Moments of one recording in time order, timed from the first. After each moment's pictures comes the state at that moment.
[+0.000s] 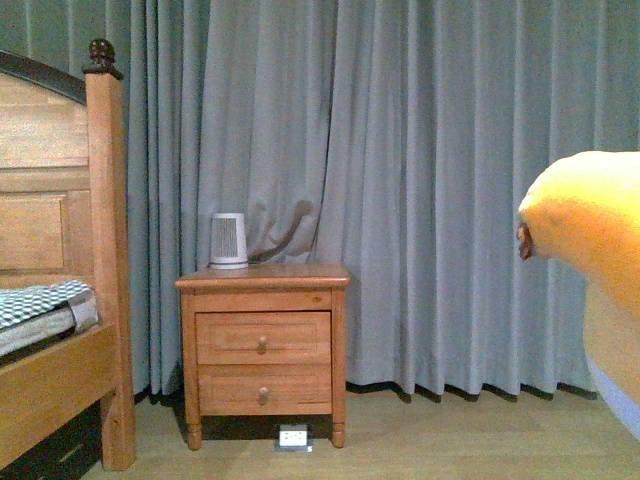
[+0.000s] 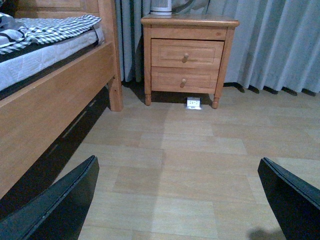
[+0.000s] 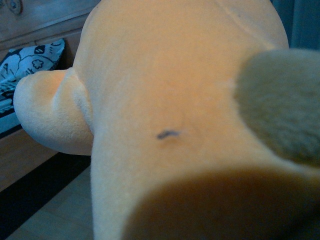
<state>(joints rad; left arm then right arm) 0.00 0.00 0.01 0.00 0.00 -0.01 0.00 0.16 0.15 0.14 -0.34 0.22</state>
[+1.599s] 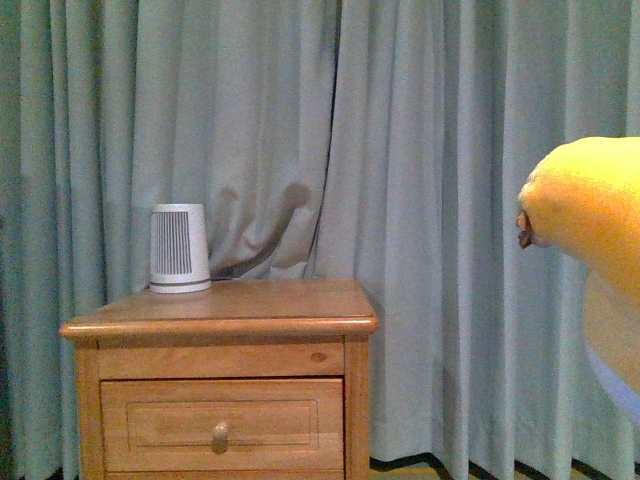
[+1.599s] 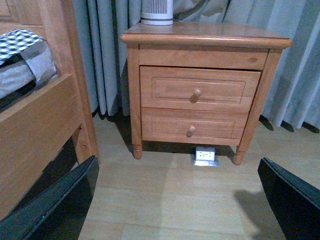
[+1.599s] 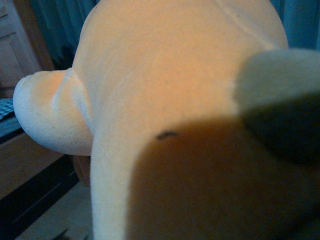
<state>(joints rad) 0.00 0.00 0.01 0.00 0.00 -0.01 0.00 0.16 0.15 0.14 -0.34 0.22</state>
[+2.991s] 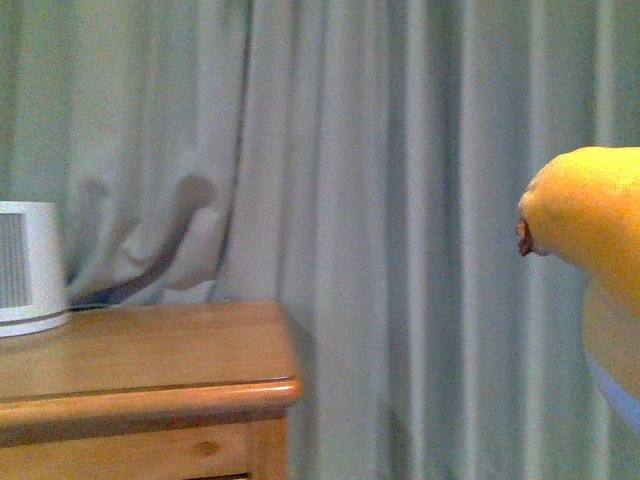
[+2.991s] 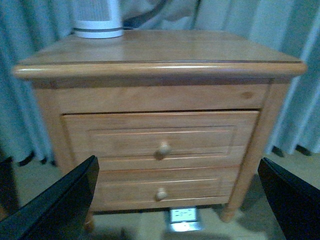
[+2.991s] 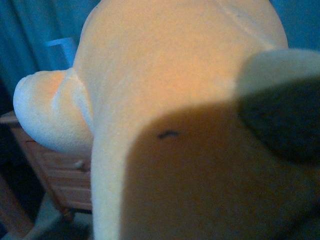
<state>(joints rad) 0.00 0.00 0.01 0.00 0.00 -0.01 0.00 0.16 0.15 0.14 -0.35 0.22</state>
